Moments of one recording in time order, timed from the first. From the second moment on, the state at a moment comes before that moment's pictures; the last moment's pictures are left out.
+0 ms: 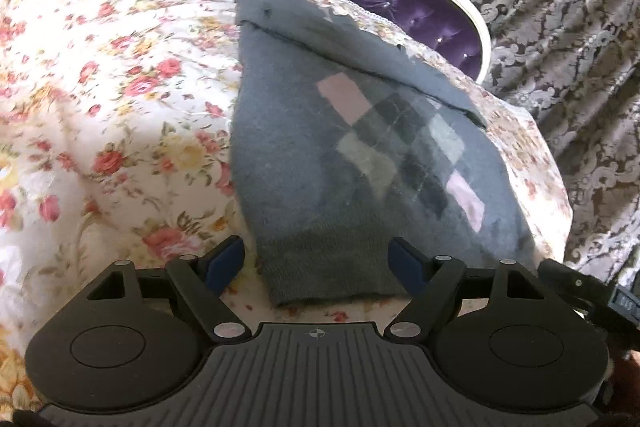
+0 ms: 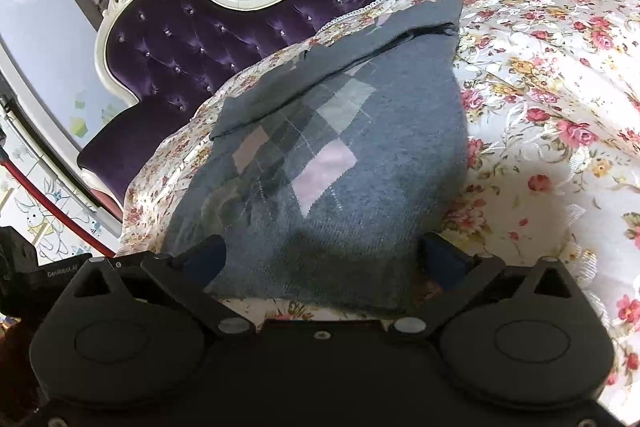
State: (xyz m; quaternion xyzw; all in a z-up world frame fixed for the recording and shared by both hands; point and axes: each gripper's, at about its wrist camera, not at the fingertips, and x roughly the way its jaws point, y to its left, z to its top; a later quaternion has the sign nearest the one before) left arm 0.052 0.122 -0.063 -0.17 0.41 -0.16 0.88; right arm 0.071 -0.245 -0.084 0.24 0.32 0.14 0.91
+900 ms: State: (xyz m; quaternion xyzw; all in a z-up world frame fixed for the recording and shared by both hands) left arm 0.078 0.113 -0.069 -0.21 0.41 -0.23 0.86; right arm 0.091 -0.251 -0.088 0.27 0.32 0.19 0.89
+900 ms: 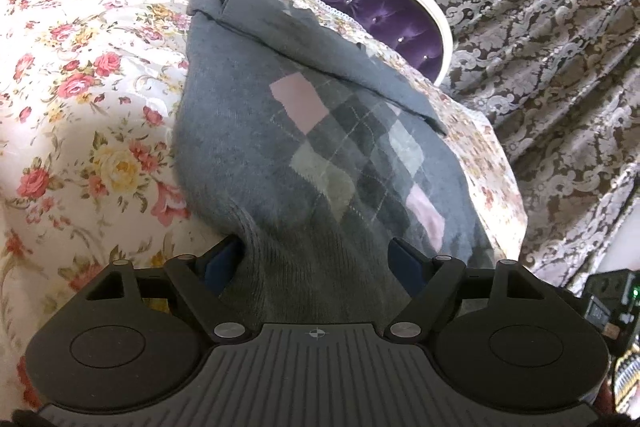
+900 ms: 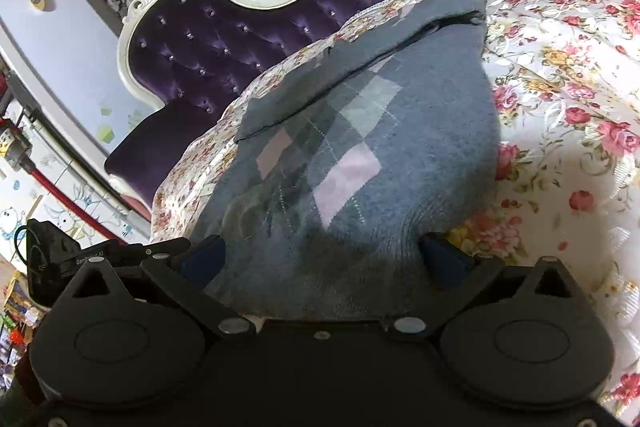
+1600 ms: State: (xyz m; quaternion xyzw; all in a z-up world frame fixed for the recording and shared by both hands) left arm 0.078 0.119 -0.070 -0.19 0.40 -0.20 0.87; right arm 0.086 -0.265 -0.098 0.31 0.35 0.13 0.87
